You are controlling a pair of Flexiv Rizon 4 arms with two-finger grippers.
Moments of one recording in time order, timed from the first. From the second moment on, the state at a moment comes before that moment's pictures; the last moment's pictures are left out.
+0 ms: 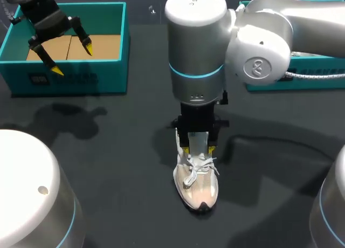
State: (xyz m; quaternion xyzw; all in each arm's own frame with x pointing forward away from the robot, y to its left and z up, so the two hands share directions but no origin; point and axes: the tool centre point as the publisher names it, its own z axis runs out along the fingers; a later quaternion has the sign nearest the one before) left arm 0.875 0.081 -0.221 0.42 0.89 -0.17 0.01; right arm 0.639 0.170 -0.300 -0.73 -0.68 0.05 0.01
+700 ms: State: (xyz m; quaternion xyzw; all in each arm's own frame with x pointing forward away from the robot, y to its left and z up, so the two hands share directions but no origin) left arm 0.875 0.081 -0.221 0.42 0.89 -0.17 0.01; right arm 0.676 0.170 -0.310 -0.70 -0.71 0.02 -0.05
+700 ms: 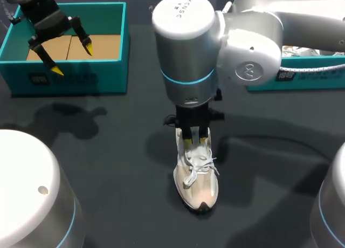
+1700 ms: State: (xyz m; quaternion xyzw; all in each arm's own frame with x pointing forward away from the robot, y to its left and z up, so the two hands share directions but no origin) left arm 0.875 0.081 -0.221 0.42 0.89 -0.17 0.01; right arm 0.720 0.166 -0.341 -0.66 -0.75 -0.01 -0.01
